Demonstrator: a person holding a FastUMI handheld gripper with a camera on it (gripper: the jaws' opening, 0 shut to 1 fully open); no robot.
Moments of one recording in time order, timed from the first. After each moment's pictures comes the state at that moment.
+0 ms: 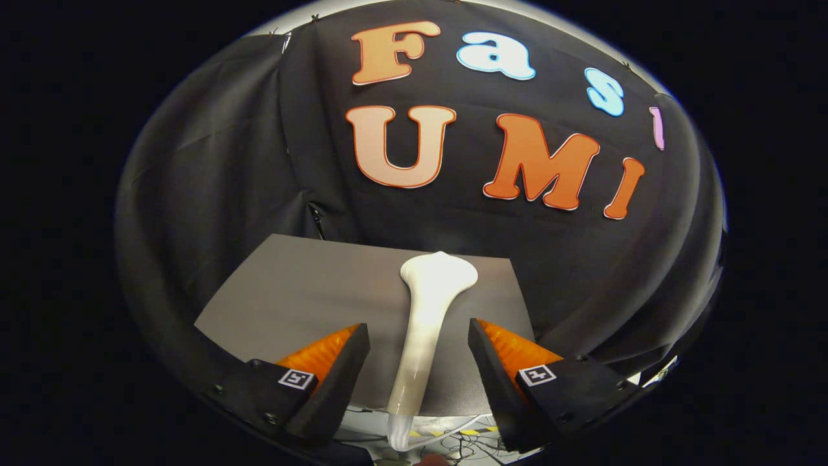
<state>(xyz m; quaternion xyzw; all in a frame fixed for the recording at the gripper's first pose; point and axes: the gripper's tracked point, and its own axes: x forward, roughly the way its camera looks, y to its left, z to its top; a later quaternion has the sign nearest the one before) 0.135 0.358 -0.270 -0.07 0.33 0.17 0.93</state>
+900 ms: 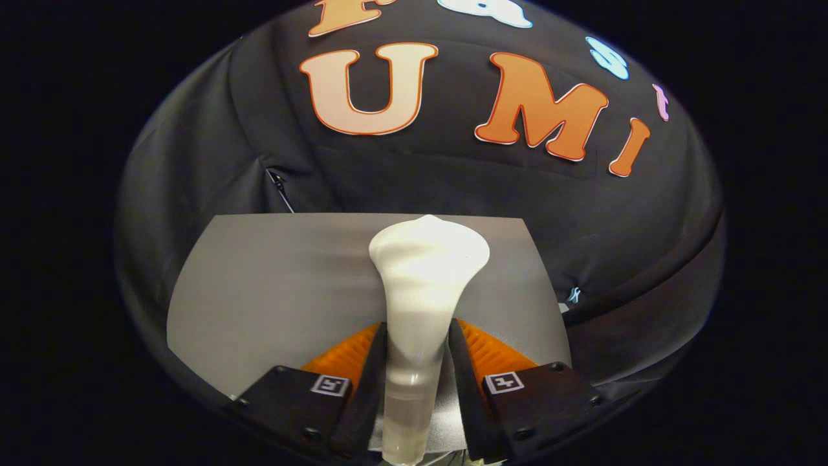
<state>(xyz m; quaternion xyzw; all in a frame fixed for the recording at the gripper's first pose) 0.197 0.358 -0.350 -0.07 0.43 0.11 0.89</state>
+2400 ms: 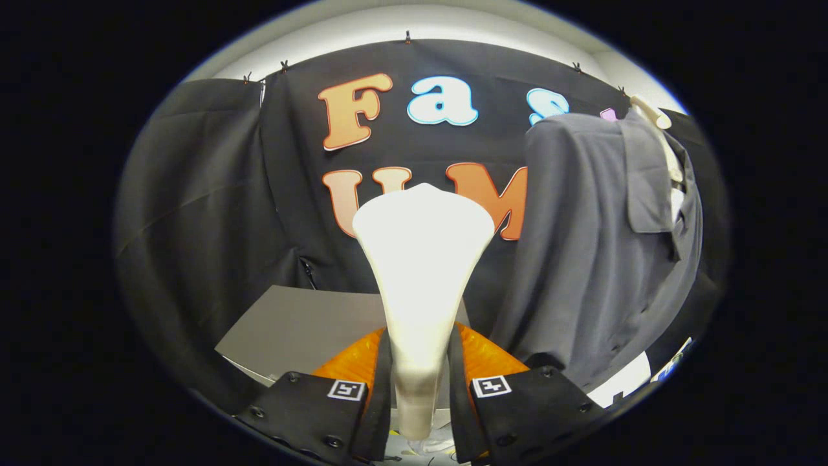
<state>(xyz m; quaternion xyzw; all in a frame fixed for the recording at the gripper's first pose) 0.090 0.253 -0.134 -0.01 0.20 0.14 0.97</state>
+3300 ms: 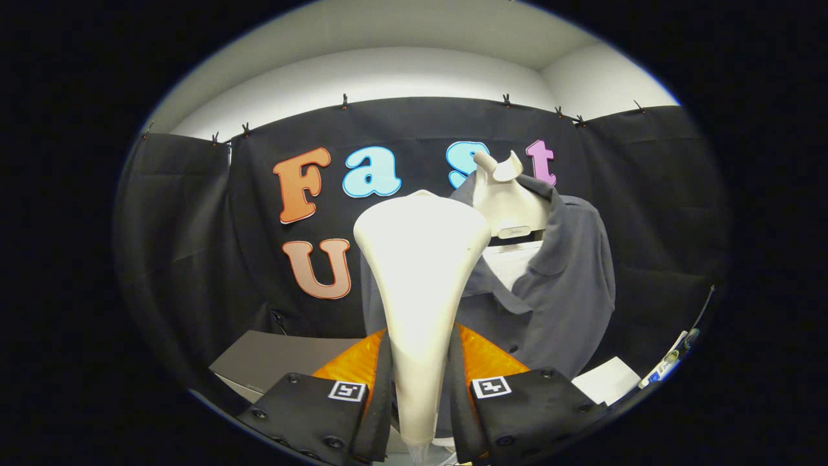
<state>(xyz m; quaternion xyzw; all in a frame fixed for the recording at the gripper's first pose) 0.058 0.057 -0.035 0.04 0.09 0.07 0.99</state>
